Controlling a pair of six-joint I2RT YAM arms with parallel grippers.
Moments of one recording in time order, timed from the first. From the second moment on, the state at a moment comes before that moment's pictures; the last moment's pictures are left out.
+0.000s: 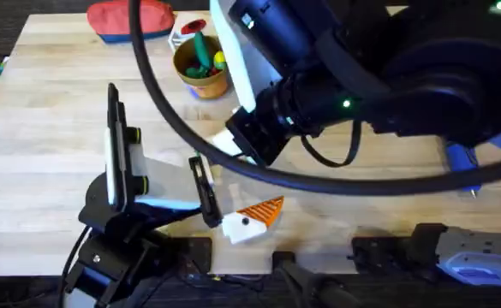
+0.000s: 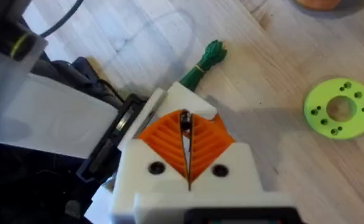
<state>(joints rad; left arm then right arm) -0.39 0.02 0.01 -0.07 0.85 -0.04 0.99 1.42 1.36 -0.87 -0.15 0.19</state>
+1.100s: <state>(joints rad) -0.39 0.02 0.01 -0.07 0.85 -0.05 1.00 1.47 1.37 -0.85 -0.16 0.20</state>
